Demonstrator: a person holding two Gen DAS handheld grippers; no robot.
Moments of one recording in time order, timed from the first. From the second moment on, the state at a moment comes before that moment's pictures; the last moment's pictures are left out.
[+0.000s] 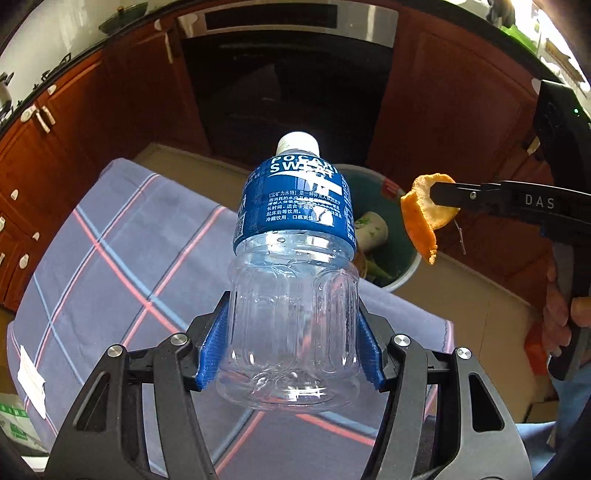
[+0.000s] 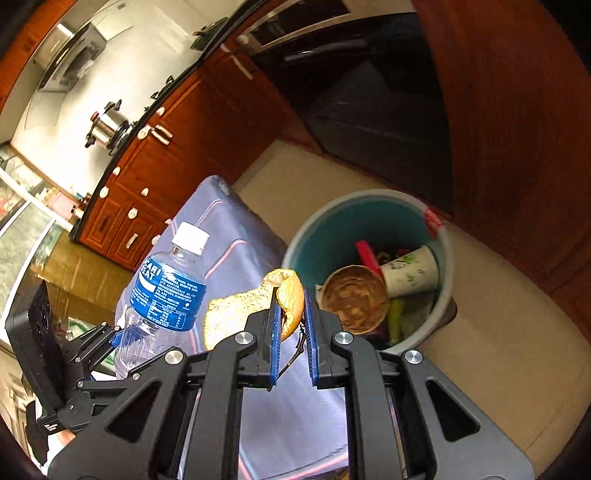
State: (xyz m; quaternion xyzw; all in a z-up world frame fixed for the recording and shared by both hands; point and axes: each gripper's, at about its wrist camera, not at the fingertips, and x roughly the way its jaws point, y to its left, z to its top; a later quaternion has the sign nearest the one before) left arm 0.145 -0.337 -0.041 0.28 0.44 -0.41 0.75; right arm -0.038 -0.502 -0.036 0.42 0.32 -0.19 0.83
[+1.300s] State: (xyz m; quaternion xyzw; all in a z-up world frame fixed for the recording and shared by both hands) left arm 0.152 -0.469 -0.130 0.25 0.52 -0.43 0.70; right arm -0.041 -0.590 -0.137 0.41 0.41 -0.25 0.77
